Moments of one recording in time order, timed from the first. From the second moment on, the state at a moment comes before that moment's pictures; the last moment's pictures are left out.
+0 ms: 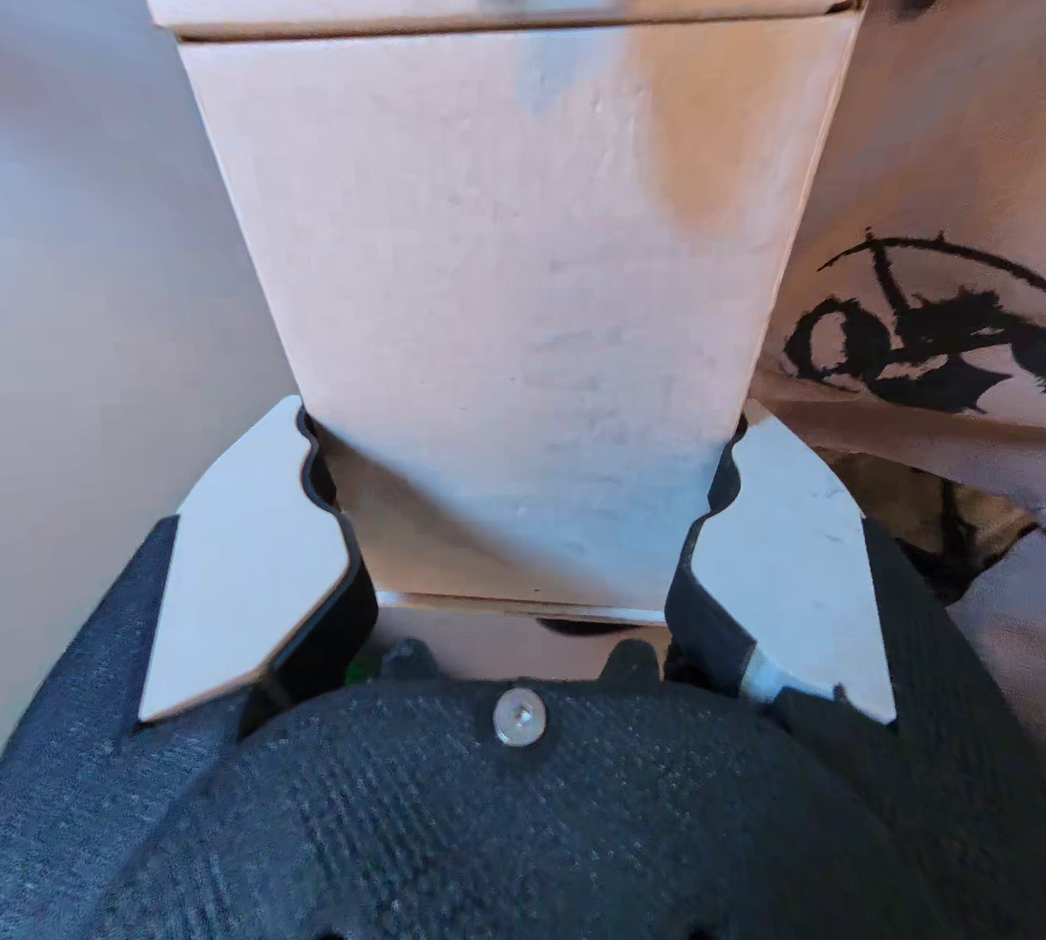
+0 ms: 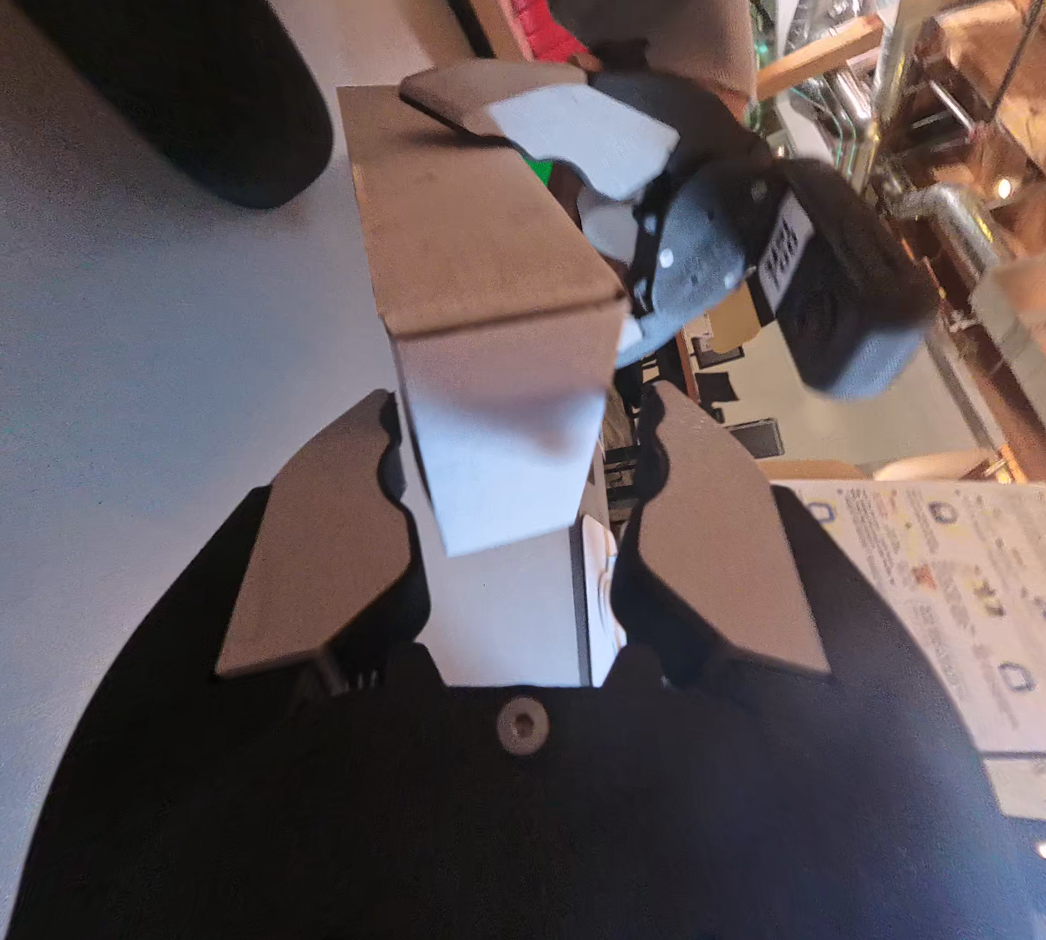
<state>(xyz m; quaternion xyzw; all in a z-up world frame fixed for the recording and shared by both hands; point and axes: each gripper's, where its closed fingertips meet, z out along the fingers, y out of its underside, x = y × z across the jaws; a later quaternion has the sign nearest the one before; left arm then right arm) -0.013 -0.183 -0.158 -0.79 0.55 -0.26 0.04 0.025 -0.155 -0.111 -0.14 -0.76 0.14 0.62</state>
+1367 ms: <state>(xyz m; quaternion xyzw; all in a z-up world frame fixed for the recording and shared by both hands) 0.016 -0.098 -0.193 -0.82 0.27 -0.19 0.47 0.055 -0.080 -0.118 -0.27 -0.77 0.00 0.58</state>
